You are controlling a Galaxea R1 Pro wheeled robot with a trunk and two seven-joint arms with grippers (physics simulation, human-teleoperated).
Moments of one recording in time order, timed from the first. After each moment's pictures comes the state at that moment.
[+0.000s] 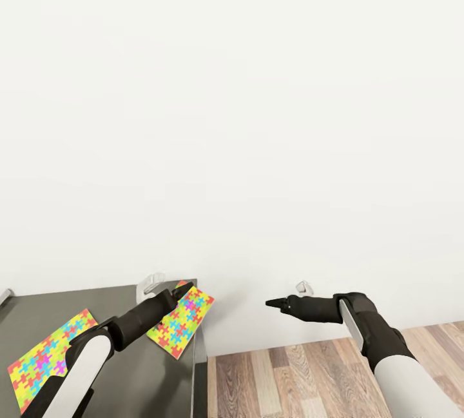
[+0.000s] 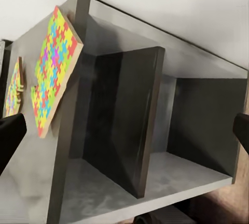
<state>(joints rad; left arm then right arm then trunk) -0.20 0.16 -0.15 -1.60 1.02 0.60 0.09 -0.63 -0.10 -0.10 -0.76 -0.06 0.86 0.99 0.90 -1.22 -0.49</state>
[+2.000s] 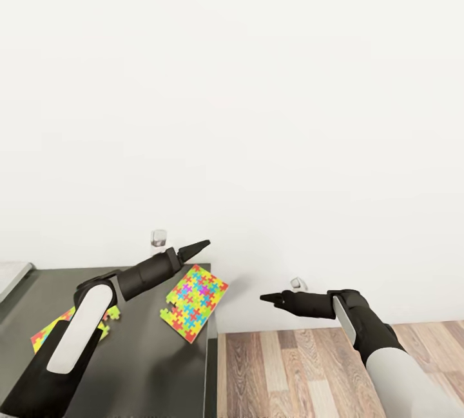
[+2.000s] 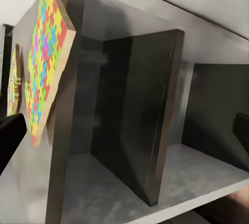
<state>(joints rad) -0.43 0.16 -0.14 -1.60 1.10 0.79 -0.34 -0.66 -0.08 -0.10 -0.70 -0.07 0.81 1.00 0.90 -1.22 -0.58</state>
